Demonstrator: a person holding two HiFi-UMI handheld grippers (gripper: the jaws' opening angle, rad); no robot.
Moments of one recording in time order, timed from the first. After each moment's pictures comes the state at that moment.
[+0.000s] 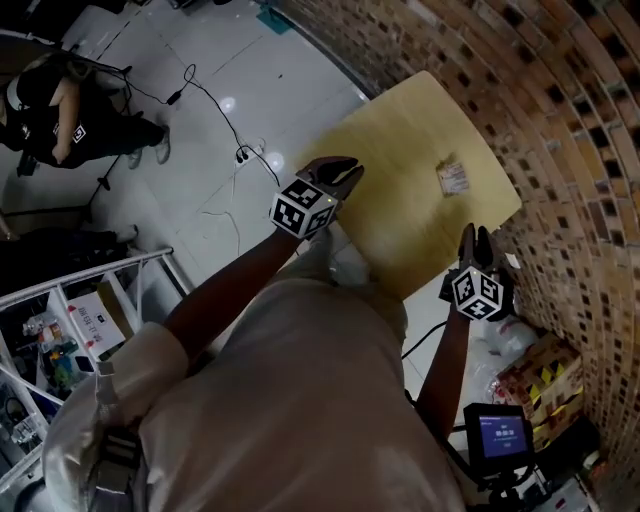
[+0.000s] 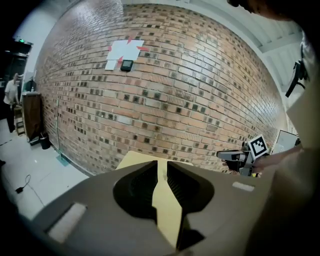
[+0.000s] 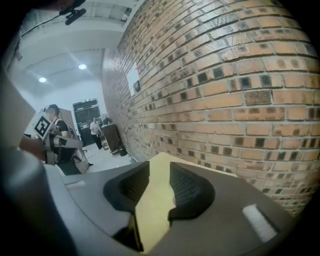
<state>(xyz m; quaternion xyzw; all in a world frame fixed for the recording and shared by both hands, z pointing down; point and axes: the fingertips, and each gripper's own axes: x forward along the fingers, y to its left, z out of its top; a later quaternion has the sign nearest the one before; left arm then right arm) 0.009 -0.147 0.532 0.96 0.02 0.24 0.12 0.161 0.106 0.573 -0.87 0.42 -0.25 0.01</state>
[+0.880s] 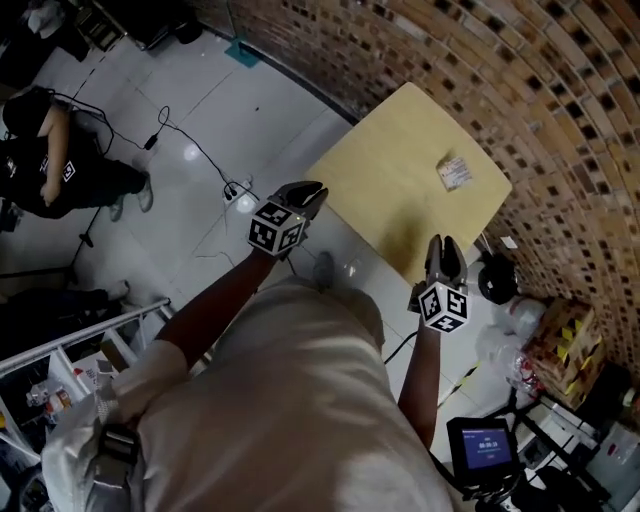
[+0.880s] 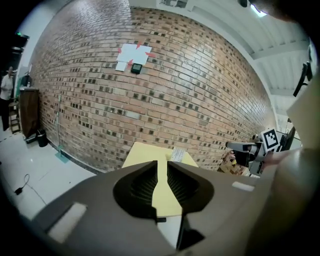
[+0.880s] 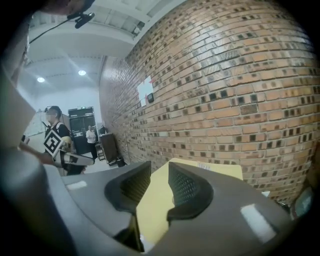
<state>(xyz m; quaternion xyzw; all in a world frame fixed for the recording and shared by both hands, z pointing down) -0.142 -0.221 0.558 0.96 0.06 0.24 0.13 -0.033 0.045 0.534 -0.90 0.38 -0.19 0.04</state>
